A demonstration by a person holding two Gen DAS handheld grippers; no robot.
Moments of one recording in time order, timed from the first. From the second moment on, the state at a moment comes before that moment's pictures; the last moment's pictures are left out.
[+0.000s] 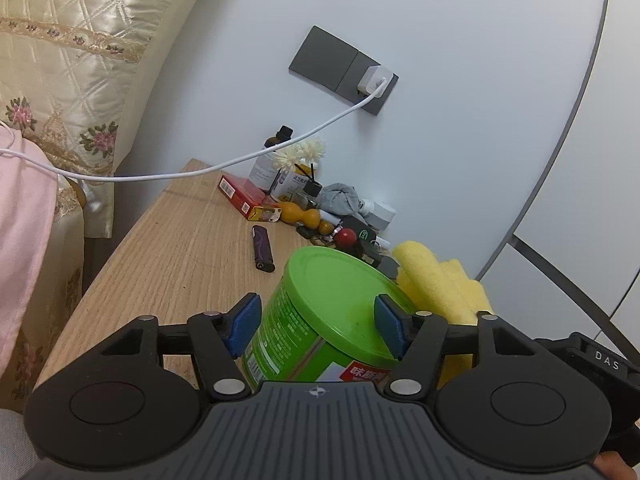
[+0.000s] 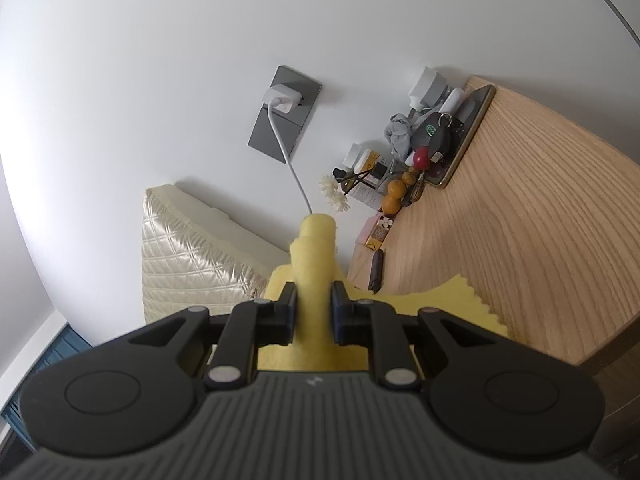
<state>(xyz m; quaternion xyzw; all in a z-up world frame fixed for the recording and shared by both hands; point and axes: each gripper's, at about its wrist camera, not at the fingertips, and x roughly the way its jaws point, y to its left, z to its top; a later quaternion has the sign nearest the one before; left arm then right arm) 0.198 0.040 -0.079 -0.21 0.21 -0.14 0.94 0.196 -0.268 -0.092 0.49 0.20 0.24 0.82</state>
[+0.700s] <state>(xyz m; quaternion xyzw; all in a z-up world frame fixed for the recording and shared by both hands) 0.198 0.038 -0.075 -0.20 0.23 -0.14 0.94 0.259 -0.257 -0.104 0.49 0.24 0.25 0.80</state>
